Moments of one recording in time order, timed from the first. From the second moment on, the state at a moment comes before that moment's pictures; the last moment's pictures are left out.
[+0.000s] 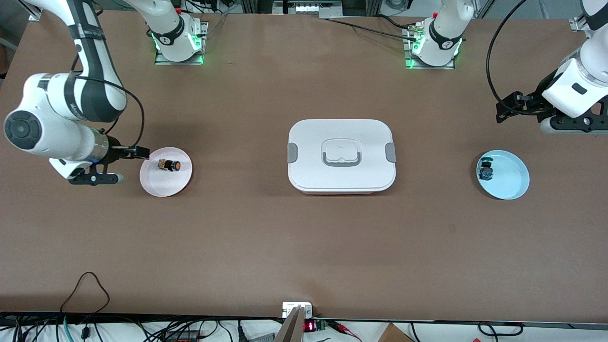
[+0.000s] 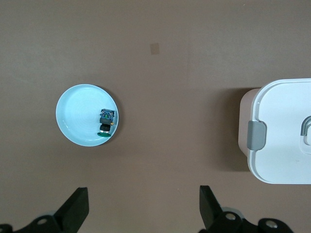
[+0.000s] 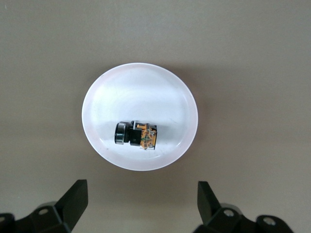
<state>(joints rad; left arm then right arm) 0.03 -0.03 -0.08 -1.70 0.01 1.61 -0.07 0.15 0.27 -0.12 -1.91 0.03 1.95 -0.01</state>
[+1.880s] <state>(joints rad) 0.03 -0.03 -0.08 -1.70 0.01 1.61 -0.07 0.16 0.47 -0.10 -2.08 0.06 2.35 0.01</state>
